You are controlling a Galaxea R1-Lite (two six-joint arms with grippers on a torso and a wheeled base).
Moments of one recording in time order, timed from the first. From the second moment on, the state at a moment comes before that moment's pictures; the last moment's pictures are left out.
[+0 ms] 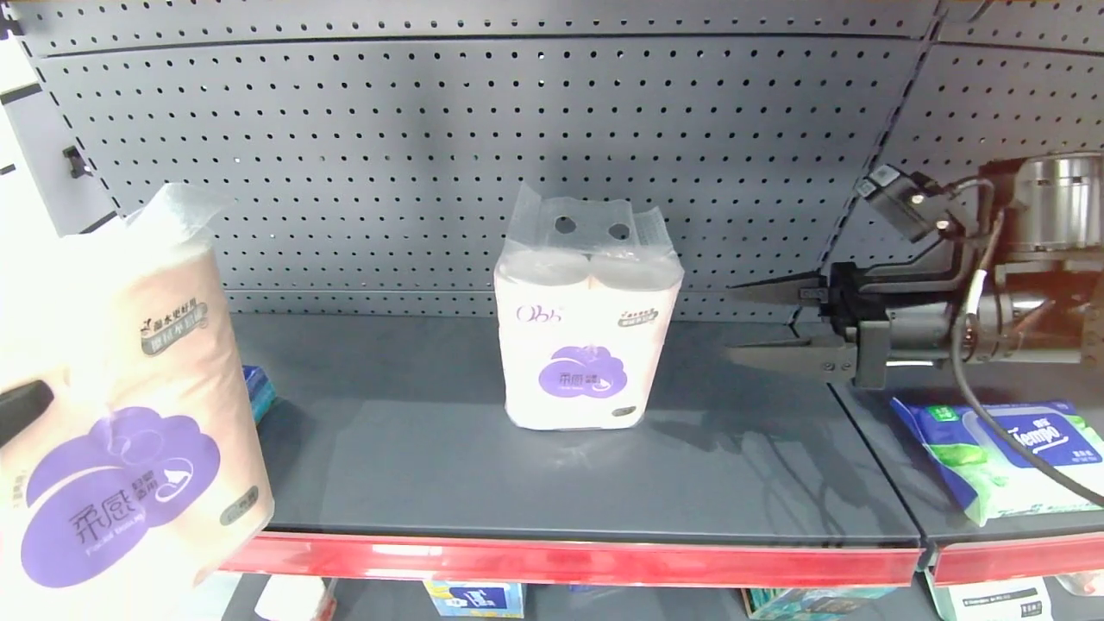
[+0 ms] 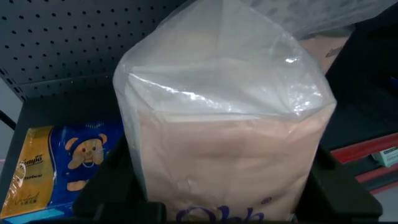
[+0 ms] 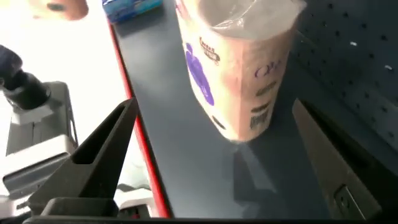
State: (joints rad) left arm -0.27 0.70 -0.66 0.01 -0.05 -0.02; right arm 0.24 1.62 -1.00 -0.20 0.89 -0.29
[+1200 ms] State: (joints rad) left arm -0.28 0.72 -0.70 0.01 -0.05 0.01; right arm 0.35 1.93 -1.28 -0.20 0.97 -0.44
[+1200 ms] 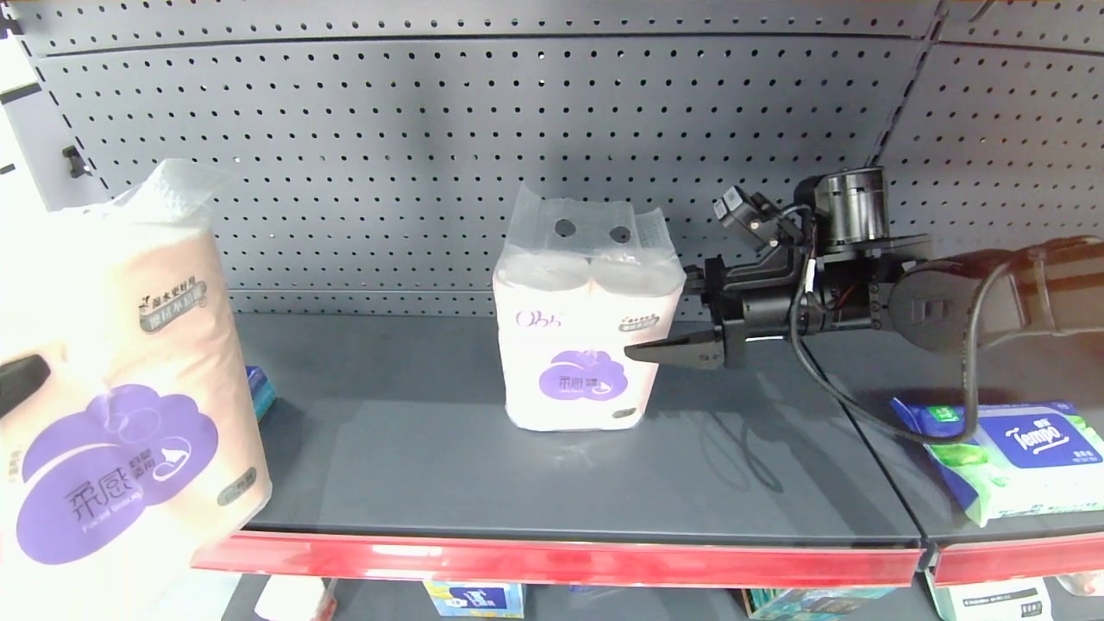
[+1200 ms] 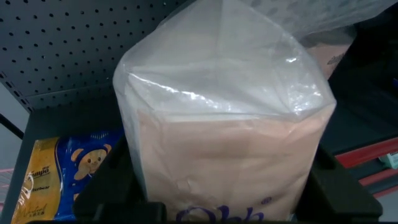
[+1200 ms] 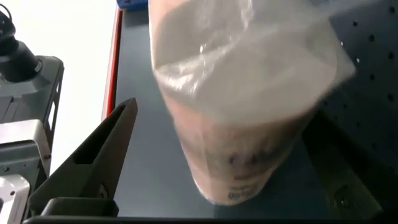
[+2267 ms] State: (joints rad) left arm -0.28 0.73 -0.70 0.01 -0.05 0.01; right arm 0.39 1.95 -1.28 -0.20 0.97 -0.44
